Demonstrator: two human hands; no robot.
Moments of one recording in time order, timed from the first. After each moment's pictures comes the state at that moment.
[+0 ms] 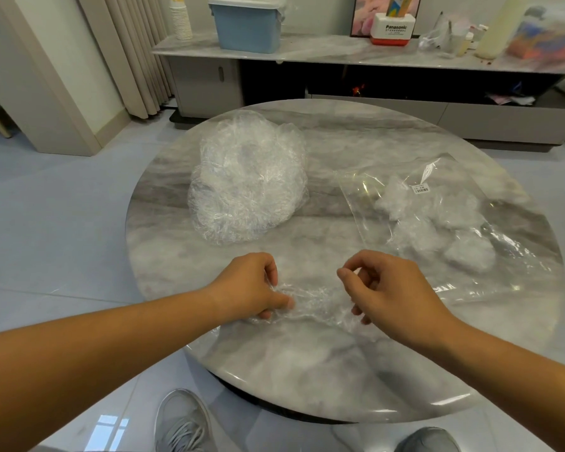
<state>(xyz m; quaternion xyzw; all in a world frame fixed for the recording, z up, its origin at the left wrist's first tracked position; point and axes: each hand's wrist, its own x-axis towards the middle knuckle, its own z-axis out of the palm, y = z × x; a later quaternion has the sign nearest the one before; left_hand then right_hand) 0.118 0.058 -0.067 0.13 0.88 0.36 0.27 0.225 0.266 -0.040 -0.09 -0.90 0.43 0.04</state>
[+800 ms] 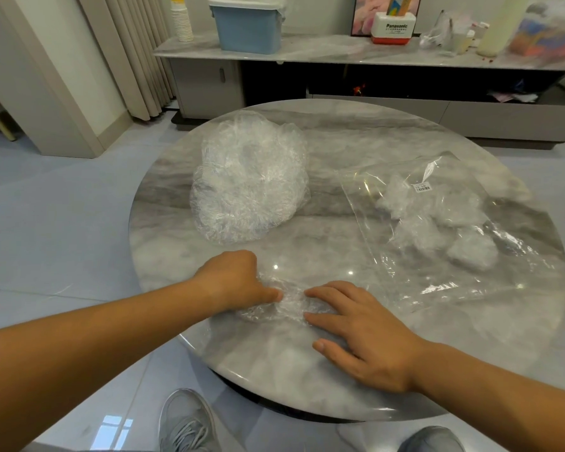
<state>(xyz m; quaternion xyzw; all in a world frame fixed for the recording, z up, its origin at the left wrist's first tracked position) 0.107 0.048 -0.052 0.17 0.96 0.10 0.22 0.242 0.262 -0.084 0.21 -0.96 0.15 -0.06</state>
